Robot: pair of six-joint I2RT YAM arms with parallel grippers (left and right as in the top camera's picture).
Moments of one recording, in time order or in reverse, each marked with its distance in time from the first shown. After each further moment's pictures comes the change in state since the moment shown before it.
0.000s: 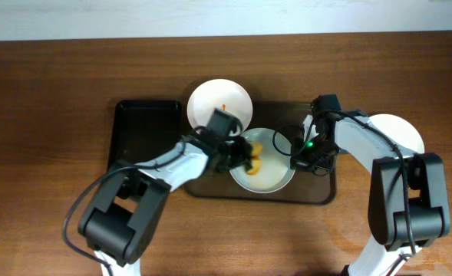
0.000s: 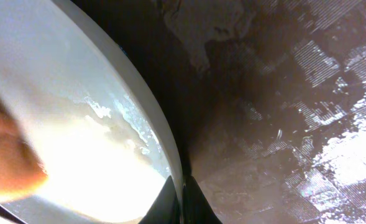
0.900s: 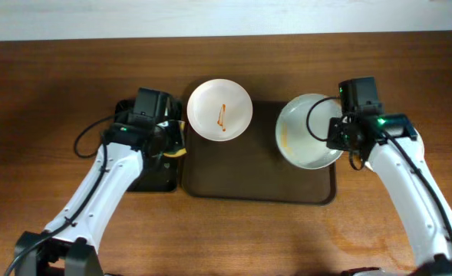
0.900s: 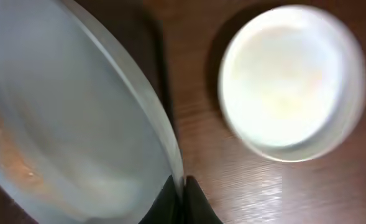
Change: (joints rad) left arm 0.293 -0.398 0.032 -0.460 -0.358 0.412; right arm 0.006 -0.436 0.066 -0.110 0.620 -0.006
